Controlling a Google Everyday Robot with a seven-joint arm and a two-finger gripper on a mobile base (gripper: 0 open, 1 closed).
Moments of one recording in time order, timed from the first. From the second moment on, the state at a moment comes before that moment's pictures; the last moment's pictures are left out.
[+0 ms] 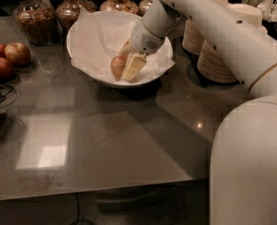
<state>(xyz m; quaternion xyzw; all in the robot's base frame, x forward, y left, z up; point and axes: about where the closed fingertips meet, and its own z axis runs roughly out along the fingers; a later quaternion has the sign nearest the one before) 0.663 0.023 0.856 -0.75 0.60 0.16 0.25</state>
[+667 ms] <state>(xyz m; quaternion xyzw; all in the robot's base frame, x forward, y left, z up) 0.636 0.037 0.933 -0.75 0.52 0.19 0.35</state>
